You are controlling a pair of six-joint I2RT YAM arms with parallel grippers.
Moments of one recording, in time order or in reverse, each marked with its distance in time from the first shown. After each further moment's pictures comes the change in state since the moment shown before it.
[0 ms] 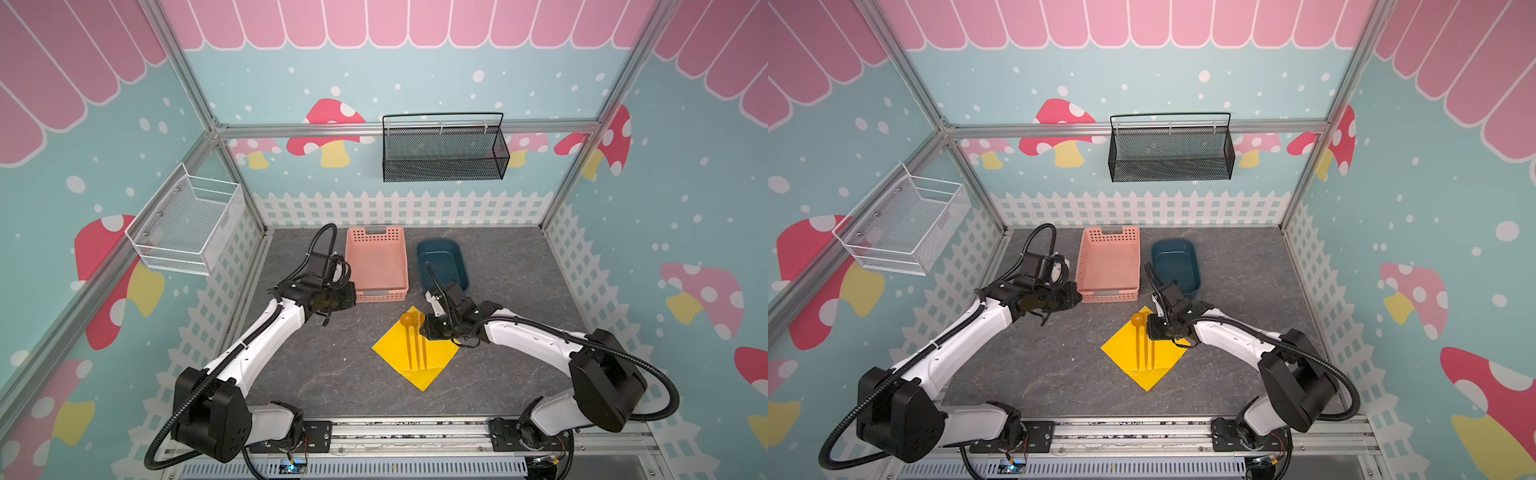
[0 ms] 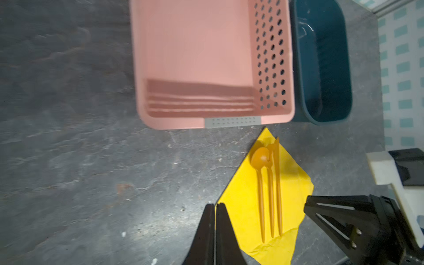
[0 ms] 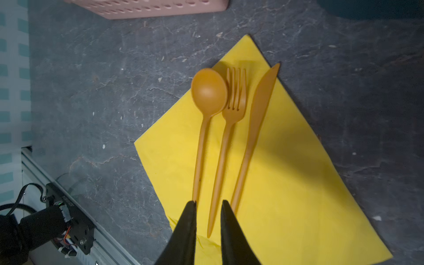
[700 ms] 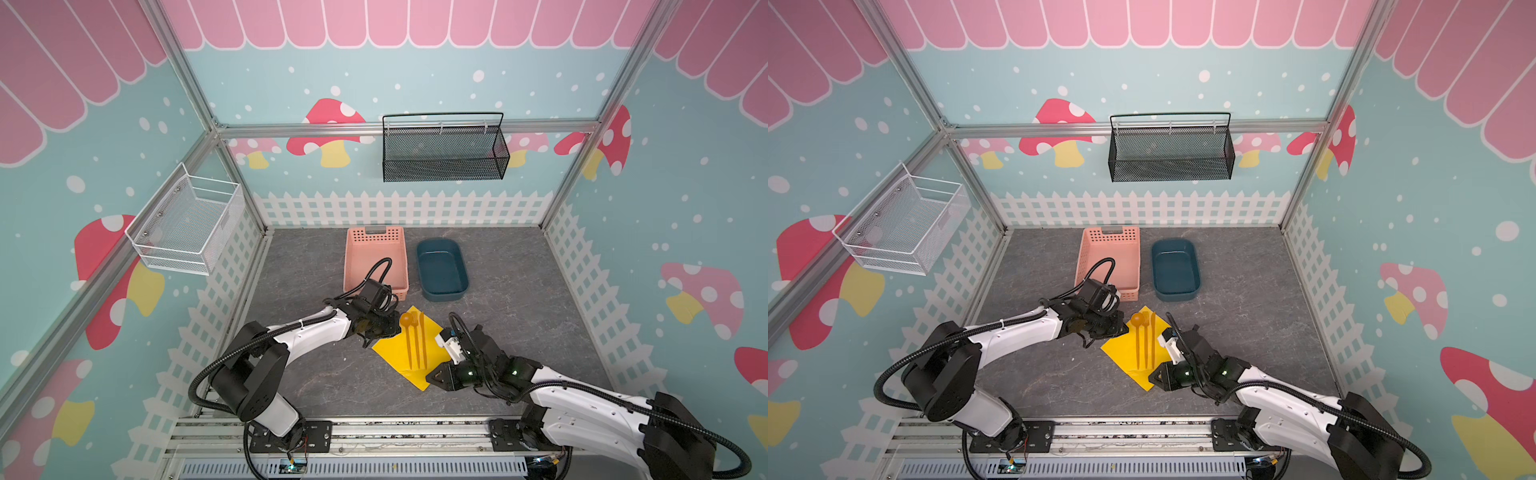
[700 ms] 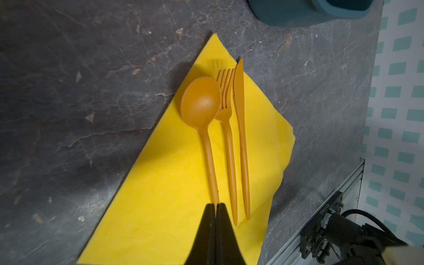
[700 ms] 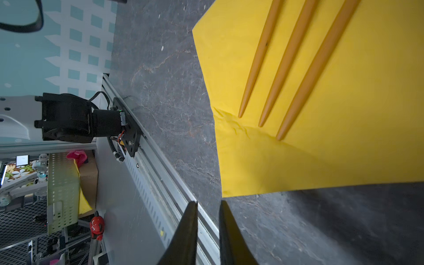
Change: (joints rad) left arm -0.282 0.251 -0.113 0.301 0.119 -0.231; right arm 0.193 -0.490 -0.529 0.252 -0.186 0.189
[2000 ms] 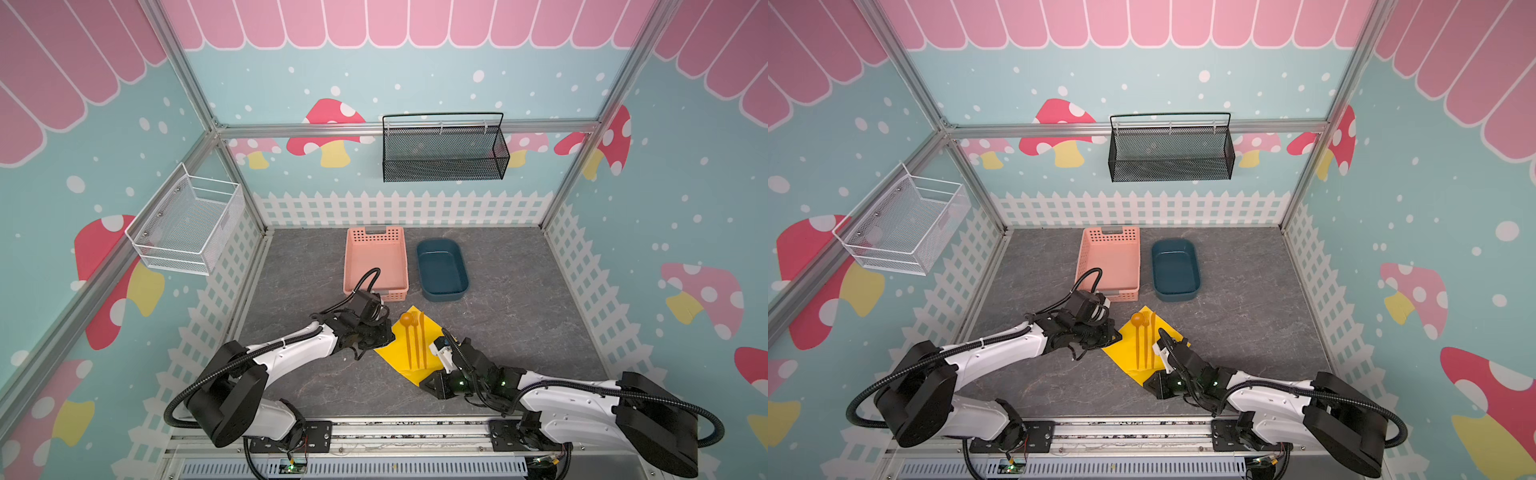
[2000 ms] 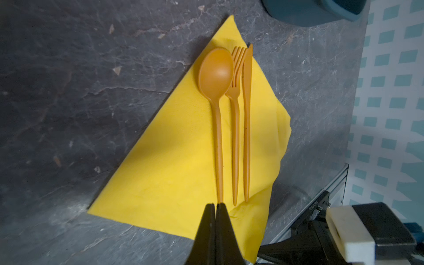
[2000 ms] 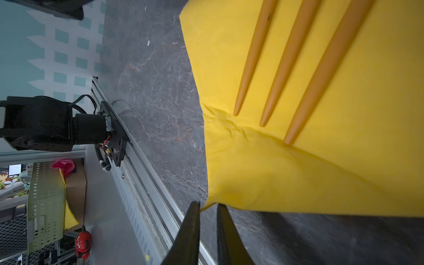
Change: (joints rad) left arm -0.007 -0.184 -0.163 0.045 -0.016 -0.096; right arm 0.099 0.165 -0.057 0.270 0.144 0.076
